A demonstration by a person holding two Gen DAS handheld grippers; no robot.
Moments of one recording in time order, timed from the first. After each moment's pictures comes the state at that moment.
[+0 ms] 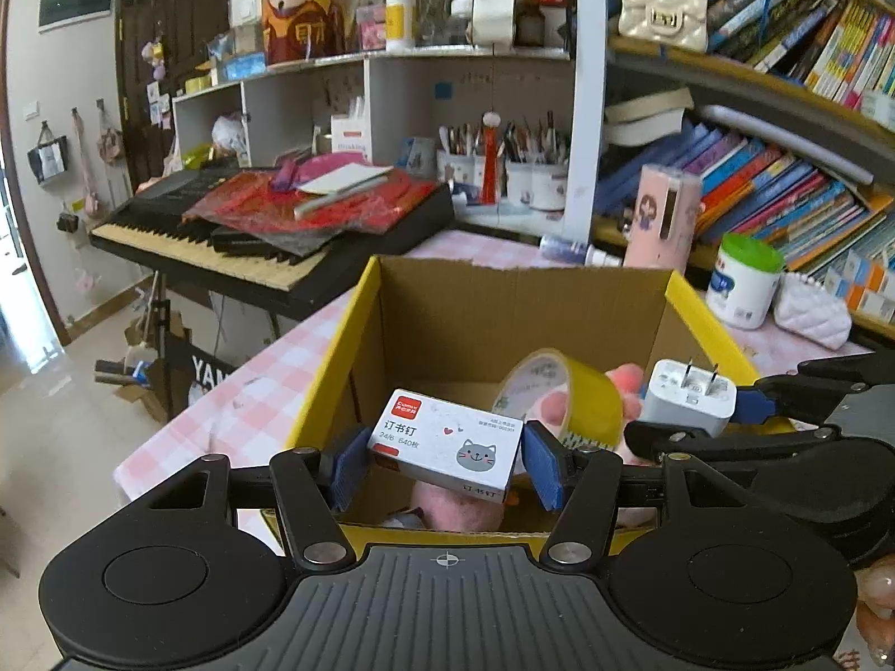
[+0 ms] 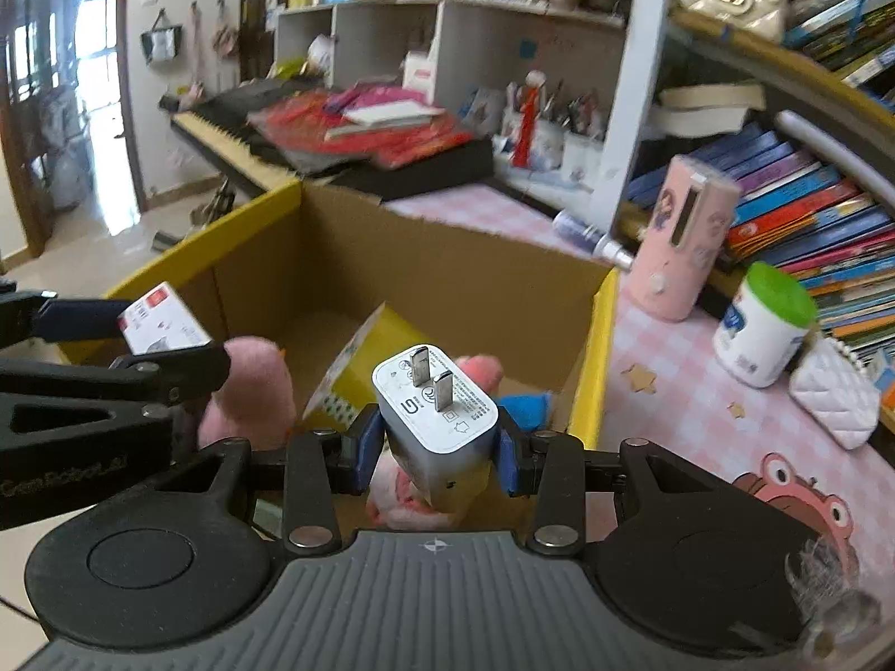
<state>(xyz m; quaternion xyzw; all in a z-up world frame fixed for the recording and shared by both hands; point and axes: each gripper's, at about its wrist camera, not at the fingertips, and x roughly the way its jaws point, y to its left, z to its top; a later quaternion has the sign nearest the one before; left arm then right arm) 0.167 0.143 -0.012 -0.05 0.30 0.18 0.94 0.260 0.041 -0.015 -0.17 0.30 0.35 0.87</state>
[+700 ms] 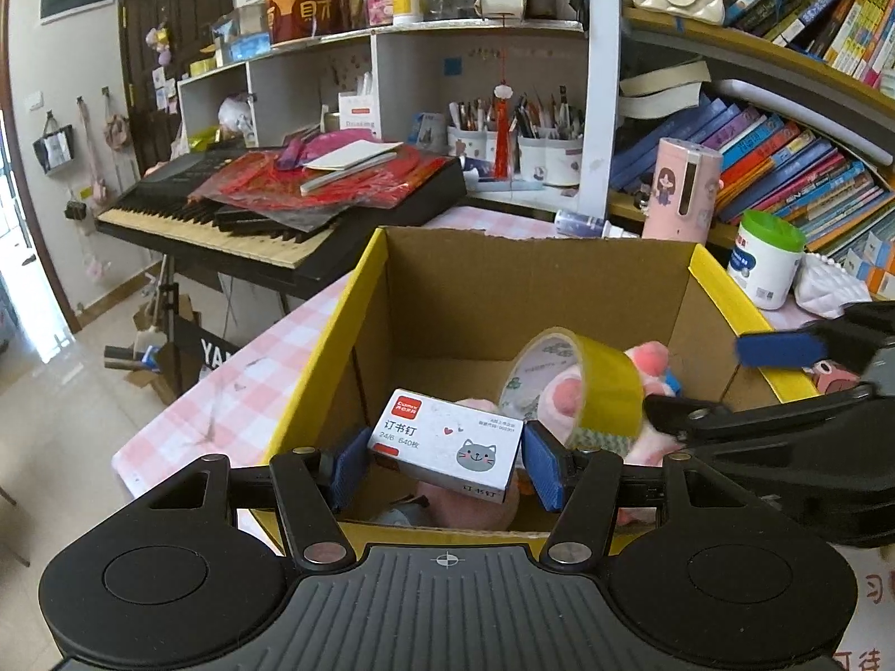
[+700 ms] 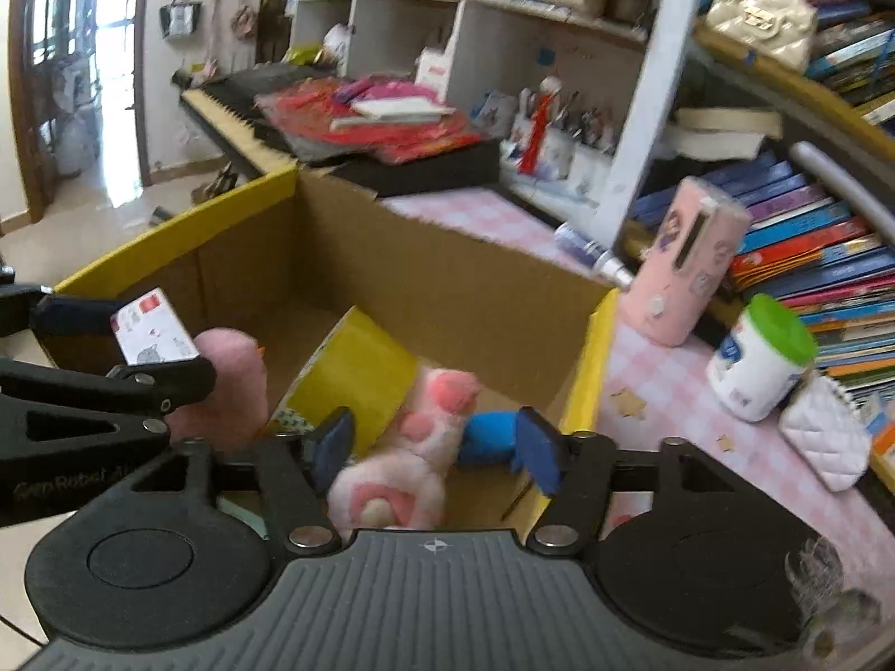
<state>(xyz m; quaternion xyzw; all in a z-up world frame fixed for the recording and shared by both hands) 0.177 0.147 -0.022 -0.05 0.32 0.19 0.93 0.266 0.042 -0.015 -0.20 0.27 0.35 0.87</state>
